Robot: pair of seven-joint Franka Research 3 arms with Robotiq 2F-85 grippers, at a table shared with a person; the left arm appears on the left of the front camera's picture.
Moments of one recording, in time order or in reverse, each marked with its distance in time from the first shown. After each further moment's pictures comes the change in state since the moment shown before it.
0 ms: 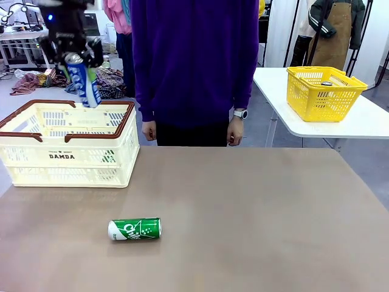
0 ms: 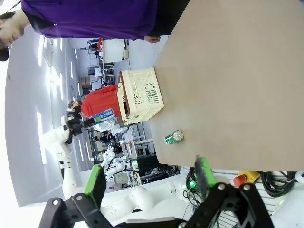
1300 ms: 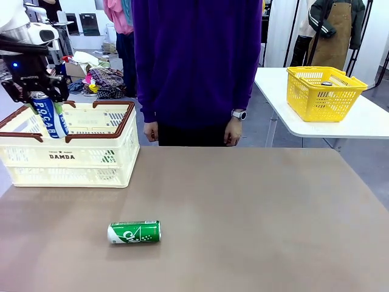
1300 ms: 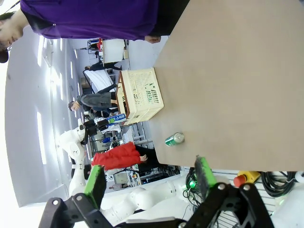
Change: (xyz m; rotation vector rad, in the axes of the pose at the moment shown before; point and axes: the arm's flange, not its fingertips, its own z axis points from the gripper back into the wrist) left arm -0.031 0.081 -0.065 -0.004 0.008 0.167; right arm 0.000 0.000 0.000 0.000 0.000 0.000
